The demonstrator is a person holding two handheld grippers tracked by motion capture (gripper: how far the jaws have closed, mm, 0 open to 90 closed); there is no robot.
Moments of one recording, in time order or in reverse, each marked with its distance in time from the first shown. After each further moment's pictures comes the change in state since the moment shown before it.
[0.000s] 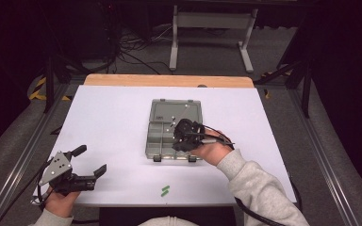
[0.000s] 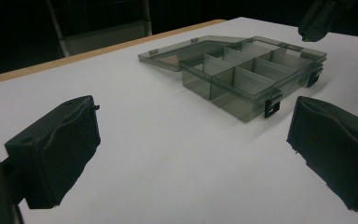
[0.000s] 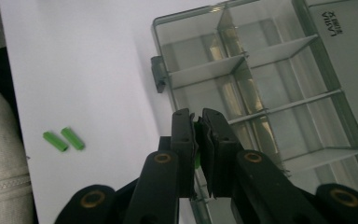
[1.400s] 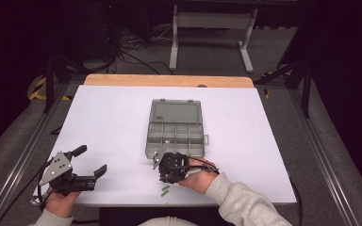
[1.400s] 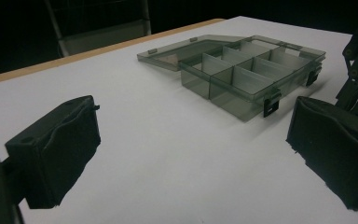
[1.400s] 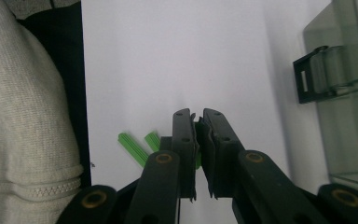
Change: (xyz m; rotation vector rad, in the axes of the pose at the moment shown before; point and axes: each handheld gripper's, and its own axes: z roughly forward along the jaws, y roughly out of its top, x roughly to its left) left arm -0.001 0.000 0.000 0.001 -0.003 0.003; right arm 0.072 -0.009 0.061 0.051 0.124 -0.130
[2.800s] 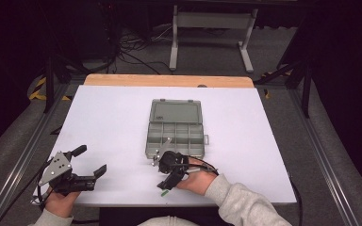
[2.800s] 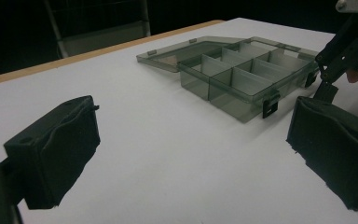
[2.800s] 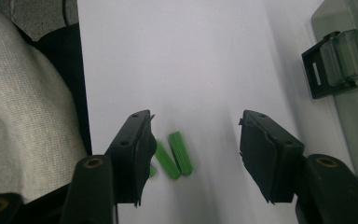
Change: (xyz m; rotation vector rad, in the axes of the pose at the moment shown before) left arm 0.000 0.000 0.000 -0.005 -0.005 -0.001; right arm -0.008 -0.003 0.010 -0.032 0.062 0.088
